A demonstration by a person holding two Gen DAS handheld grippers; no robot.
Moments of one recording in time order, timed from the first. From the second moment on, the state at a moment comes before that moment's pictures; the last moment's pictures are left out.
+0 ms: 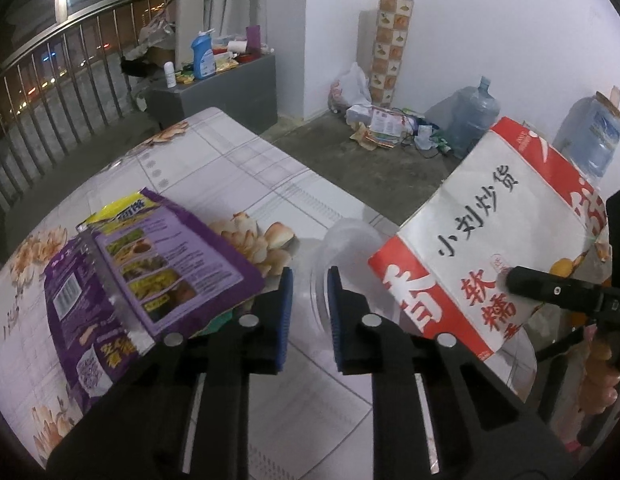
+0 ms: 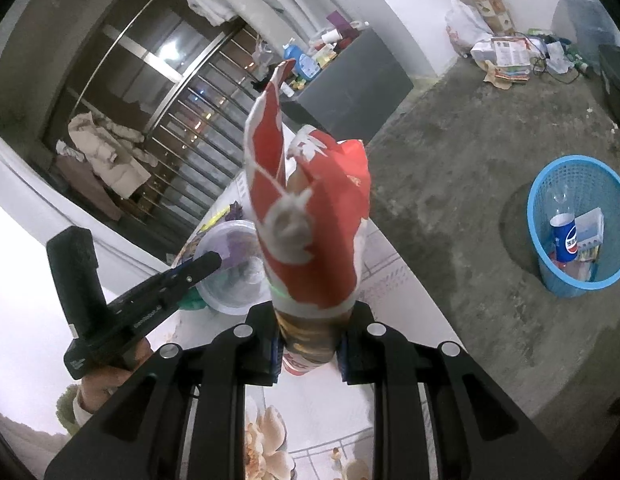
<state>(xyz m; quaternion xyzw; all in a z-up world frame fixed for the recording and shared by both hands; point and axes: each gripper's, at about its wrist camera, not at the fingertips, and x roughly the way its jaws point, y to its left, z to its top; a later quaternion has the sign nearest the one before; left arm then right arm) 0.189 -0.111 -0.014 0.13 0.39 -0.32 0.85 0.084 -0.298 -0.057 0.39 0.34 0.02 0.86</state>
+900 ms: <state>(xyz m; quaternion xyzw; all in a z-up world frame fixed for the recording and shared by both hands) 0.173 -0.117 0.017 0.12 0.35 -0.33 0.87 0.035 -0.333 -0.040 0.44 0.25 -0.01 0.87</state>
